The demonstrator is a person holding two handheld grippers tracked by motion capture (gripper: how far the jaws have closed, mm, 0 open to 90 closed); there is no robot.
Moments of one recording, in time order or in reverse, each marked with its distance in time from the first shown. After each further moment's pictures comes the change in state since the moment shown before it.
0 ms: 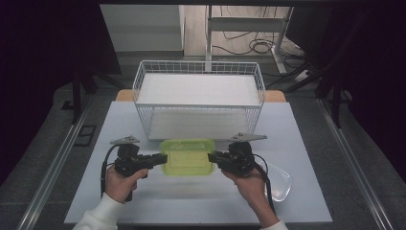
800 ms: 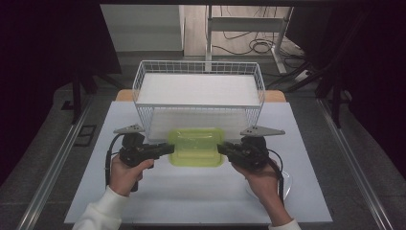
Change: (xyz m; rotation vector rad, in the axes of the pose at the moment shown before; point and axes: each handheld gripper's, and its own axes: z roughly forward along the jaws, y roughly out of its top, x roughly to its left) left arm -0.023 0.035 0.001 -0.037 -0.046 0.055; right arm 0.002 0.022 -0.042 -0.088 -0.047 -0.054
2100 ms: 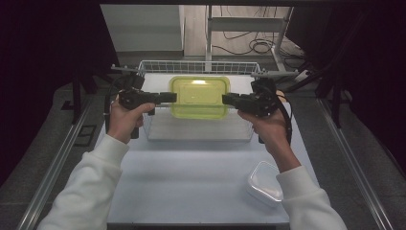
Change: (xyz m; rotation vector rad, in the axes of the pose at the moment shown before) left arm 0.012 0.138 -0.009 -0.035 -0.023 0.018; right arm -0.040 0.118 -0.005 -0.080 0.049 0.017
